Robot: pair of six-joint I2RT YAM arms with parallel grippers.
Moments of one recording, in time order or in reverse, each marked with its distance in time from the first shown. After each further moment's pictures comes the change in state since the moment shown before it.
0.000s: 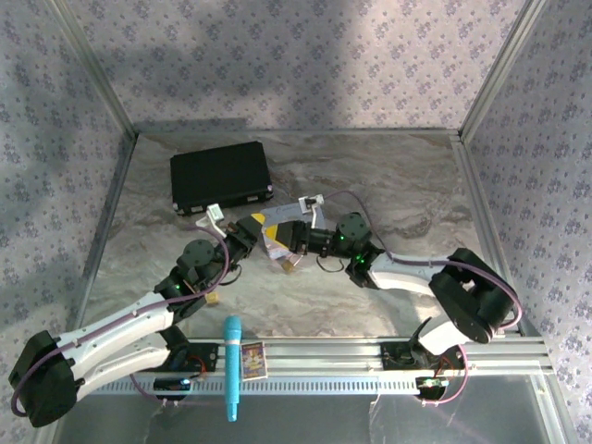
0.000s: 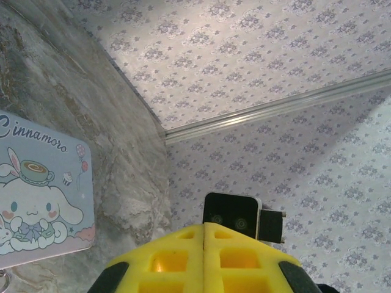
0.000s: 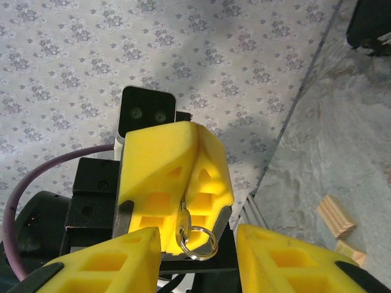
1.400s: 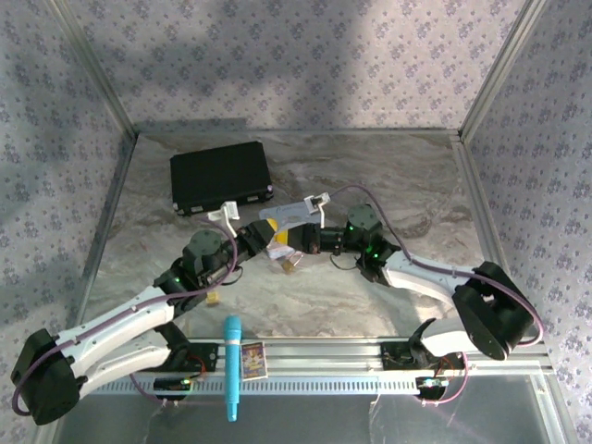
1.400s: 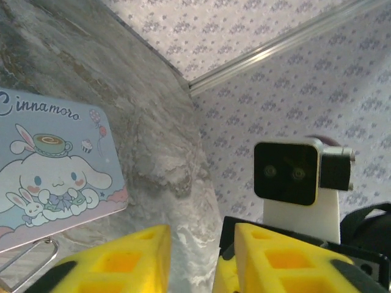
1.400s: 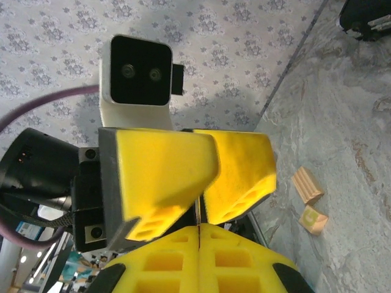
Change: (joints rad) left arm 0.019 0.038 0.085 -0.184 0.195 0.205; right arm -0.078 -0.134 0.014 -0.276 -0.181 -0.190
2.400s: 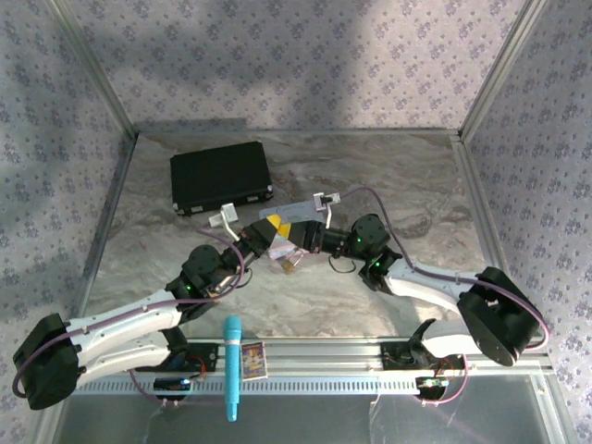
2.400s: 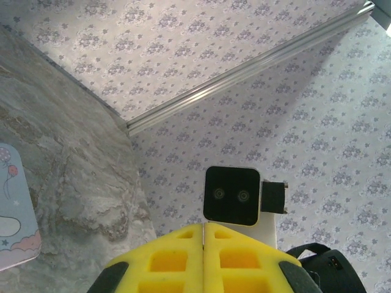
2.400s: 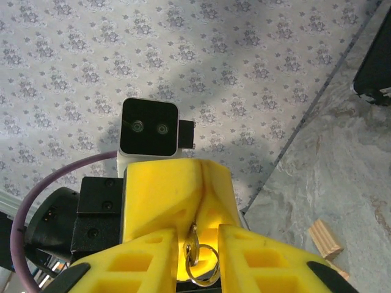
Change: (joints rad) left arm -0.132 0.045 -0.077 0.396 -0.190 -0.034; right arm 0.046 -0.047 -0.068 0.201 0.192 0.046
